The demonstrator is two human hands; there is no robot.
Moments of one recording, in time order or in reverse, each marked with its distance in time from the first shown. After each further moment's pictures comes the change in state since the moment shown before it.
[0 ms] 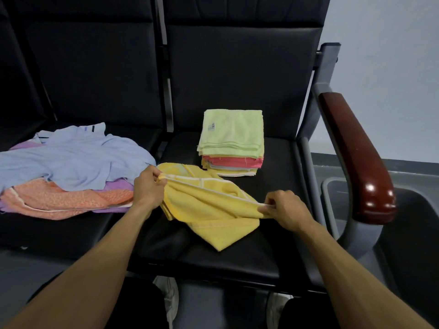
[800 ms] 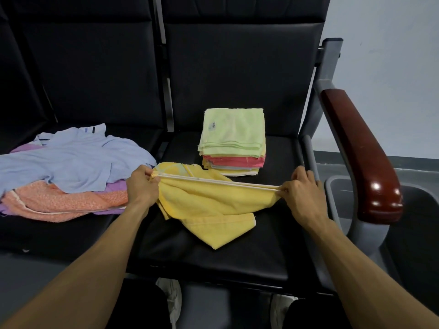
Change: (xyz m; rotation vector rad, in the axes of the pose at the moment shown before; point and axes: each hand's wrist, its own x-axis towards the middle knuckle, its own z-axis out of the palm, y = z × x) left_hand 0.014 -0.009 -0.003 -0.036 0.121 -0.044; right_hand 0.013 0.022 -0.006 -0.358 0.389 -0.036
